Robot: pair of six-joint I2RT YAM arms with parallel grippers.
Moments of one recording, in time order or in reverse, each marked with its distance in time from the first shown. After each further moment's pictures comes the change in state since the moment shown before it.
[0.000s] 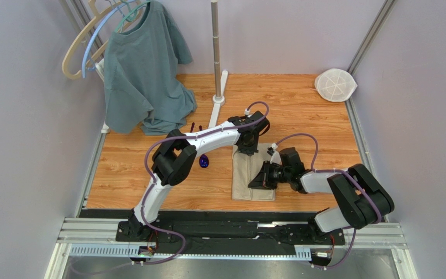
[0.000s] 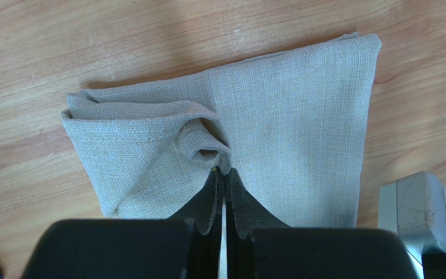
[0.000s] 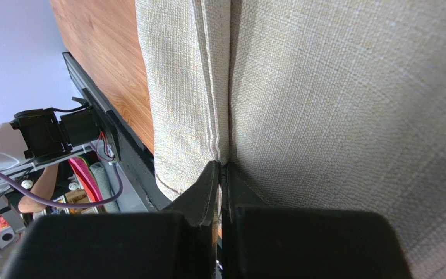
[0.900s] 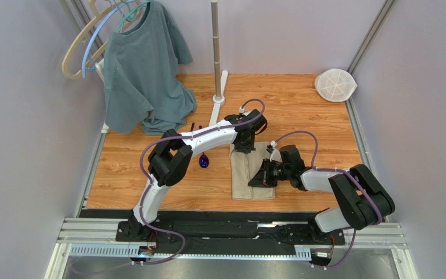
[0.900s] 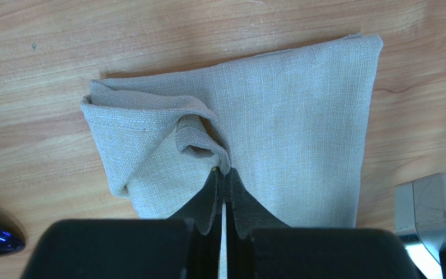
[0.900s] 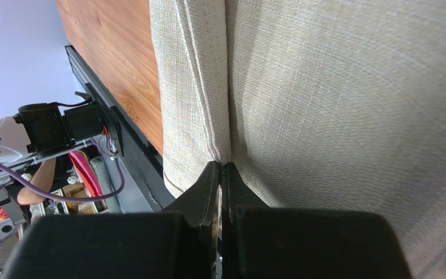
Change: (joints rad) left arm 0.011 -0.044 -0.024 -0.033 -0.051 -0.061; right arm -0.018 -0.012 0.039 -0.064 -0.027 -0.037
